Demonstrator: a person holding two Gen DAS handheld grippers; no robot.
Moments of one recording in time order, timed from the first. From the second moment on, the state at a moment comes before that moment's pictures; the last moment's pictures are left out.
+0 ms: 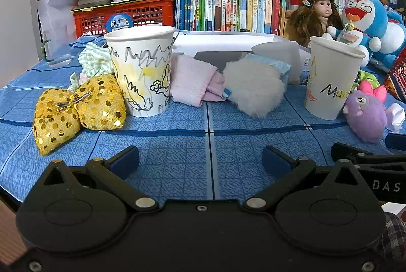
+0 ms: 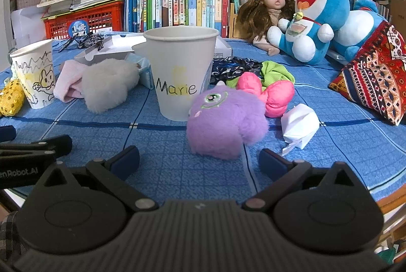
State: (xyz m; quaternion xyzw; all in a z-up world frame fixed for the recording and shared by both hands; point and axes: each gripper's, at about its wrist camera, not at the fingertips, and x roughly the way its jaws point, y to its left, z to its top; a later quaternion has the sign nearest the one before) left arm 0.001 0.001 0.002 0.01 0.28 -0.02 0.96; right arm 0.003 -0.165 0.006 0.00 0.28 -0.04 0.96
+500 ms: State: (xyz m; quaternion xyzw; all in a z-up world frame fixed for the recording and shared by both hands) left arm -0.006 0.065 0.029 -0.02 0.28 0.06 0.96; right arm 0.001 -0.175 0.028 0.01 0.27 -0.05 0.96
